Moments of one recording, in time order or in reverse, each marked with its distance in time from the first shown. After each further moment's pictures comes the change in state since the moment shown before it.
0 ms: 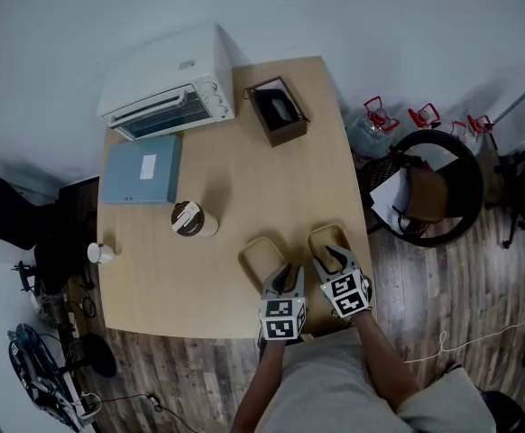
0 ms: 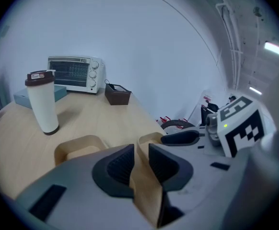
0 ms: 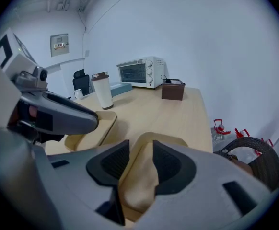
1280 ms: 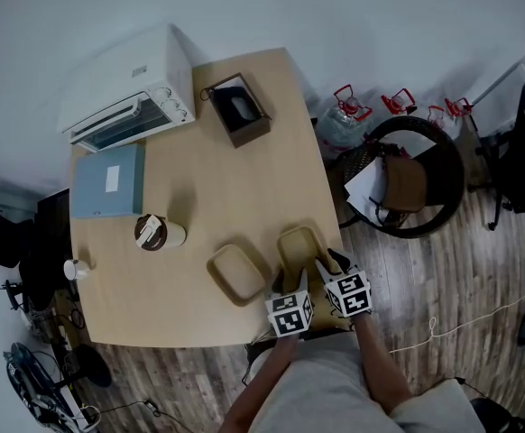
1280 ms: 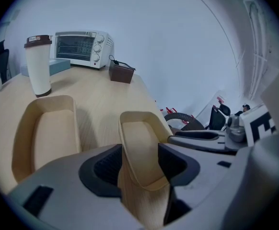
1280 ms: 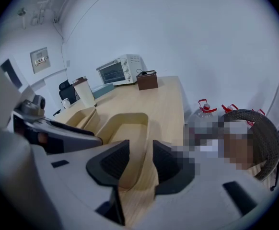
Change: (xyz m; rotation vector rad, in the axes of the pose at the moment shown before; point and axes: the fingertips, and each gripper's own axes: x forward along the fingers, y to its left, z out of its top) left arm 0.062 -0.053 -0.050 -0.183 0.157 0.066; right arm -0.024 -0.071 -0.063 0.220 0.021 -0.050
